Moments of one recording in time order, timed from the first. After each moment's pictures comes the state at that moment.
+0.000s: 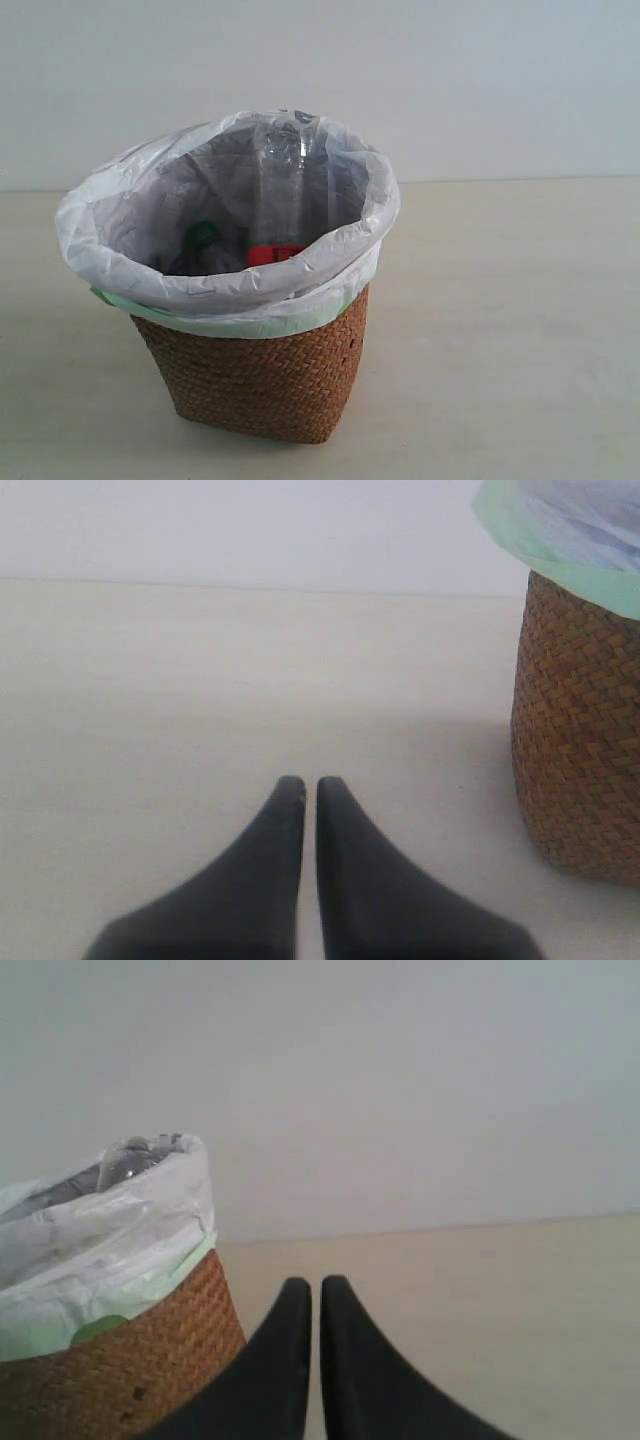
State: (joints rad) left arm 0.07 0.00 0.00 -0.29 0.36 0.26; right arm 0.35 0.01 0.00 -0.53 0.00 0.76
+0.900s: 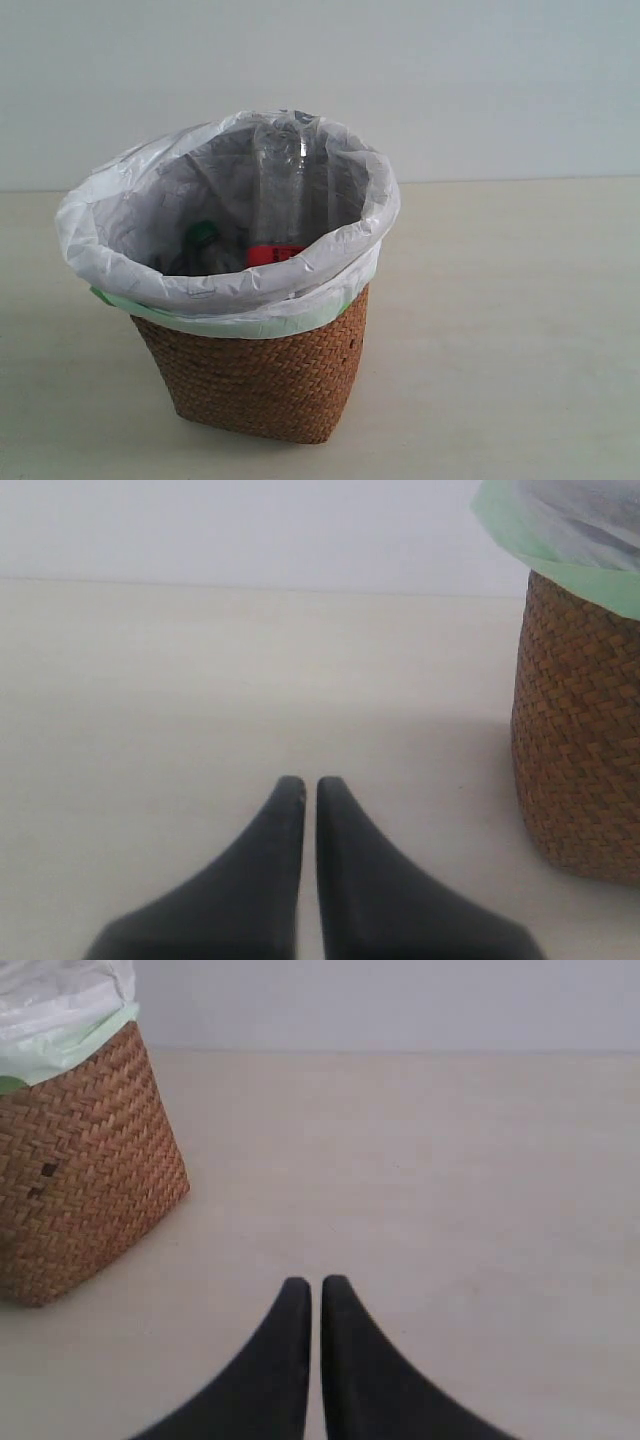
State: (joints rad) left arm 0.07 0.00 0.00 -0.29 0.36 0.26; right arm 0.35 0.01 0.00 -0.04 0.33 0.14
